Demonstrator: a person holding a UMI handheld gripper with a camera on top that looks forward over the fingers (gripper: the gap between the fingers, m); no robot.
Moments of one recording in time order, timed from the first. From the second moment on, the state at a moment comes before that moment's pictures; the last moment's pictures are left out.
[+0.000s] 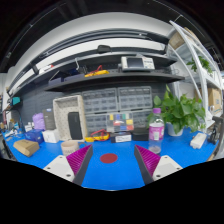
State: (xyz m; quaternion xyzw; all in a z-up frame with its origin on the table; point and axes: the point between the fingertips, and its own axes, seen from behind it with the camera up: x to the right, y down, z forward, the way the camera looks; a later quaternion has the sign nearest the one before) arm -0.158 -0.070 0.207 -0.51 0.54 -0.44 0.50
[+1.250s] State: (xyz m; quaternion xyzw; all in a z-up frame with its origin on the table) arm 0.178 0.093 0.409 -0.52 0.53 -0.52 0.41
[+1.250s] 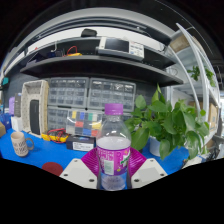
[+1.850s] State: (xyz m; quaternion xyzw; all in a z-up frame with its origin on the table) arm 0.281 0.411 0.442 -0.72 0.09 -0.67 0.14
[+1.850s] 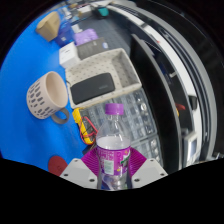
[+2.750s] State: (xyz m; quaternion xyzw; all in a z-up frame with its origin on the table) arm 0.306 0.501 0.426 -0.70 -0.15 -0.70 -0.03
